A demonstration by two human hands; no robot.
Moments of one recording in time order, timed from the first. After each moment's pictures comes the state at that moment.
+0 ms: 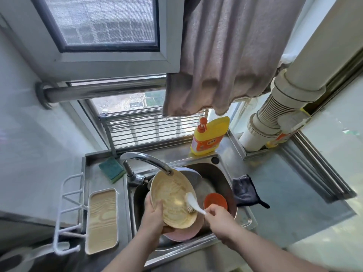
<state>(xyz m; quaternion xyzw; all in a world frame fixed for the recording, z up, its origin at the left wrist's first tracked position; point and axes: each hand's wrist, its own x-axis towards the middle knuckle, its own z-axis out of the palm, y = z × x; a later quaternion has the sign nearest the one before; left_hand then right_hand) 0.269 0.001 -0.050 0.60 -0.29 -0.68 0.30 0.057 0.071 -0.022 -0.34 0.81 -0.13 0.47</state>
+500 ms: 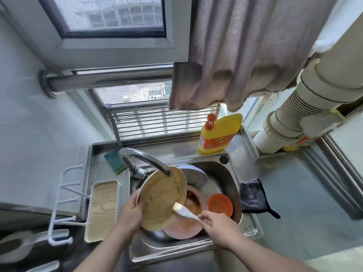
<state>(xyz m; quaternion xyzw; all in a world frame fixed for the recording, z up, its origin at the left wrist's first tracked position) 0.317 -0.019 -0.069 0.65 -0.40 -0.58 0.28 0.031 0.054 -0.049 -0.54 0.72 0.04 0.44</state>
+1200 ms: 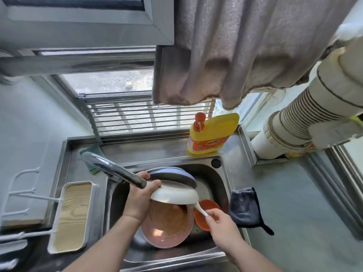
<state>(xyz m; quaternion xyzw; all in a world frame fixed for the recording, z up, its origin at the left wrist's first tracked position) 0.219 -0.081 -0.122 0.69 -0.47 -0.47 0.30 -0.036 0.033 -0.099 -0.35 0.78 -0.15 0.50</state>
